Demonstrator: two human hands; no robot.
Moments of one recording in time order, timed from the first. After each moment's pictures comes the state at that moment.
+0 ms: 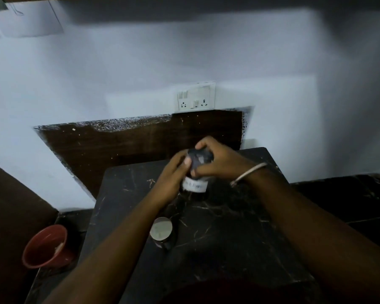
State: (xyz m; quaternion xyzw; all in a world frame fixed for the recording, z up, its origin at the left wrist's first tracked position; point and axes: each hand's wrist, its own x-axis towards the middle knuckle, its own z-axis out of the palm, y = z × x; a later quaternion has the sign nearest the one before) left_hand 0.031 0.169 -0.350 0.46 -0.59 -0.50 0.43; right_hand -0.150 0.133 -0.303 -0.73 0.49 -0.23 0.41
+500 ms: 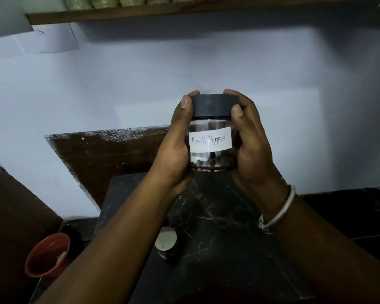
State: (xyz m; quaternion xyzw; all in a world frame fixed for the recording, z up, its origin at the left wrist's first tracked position) left_hand -0.002 0.204 -0.205 0.28 -0.44 -0.62 0.59; right_hand -0.127 0.194 -0.221 -0.50 0.27 -0.67 0.49
